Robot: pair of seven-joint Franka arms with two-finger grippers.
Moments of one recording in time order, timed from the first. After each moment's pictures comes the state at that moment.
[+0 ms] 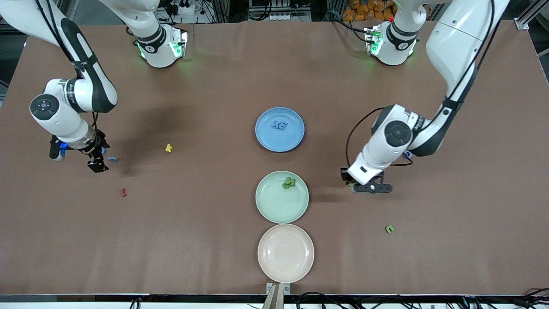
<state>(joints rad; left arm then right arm) -0.01 0.57 -0.42 -1.89 0.30 2.56 -0.56 -0.30 0.24 0.09 -2.35 -0.30 2.69 1.45</state>
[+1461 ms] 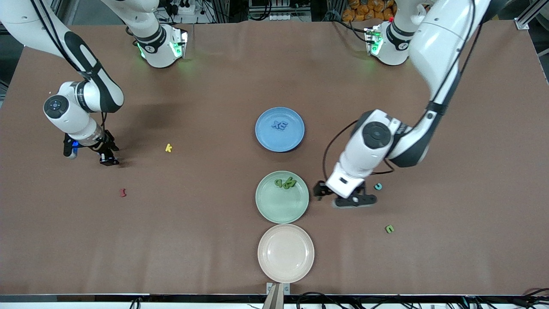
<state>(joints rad) -0.13 0.66 -0.37 -1.59 0.30 2.45 -0.72 -0.37 0.35 0.09 -2.43 -0.30 2.88 1.34</state>
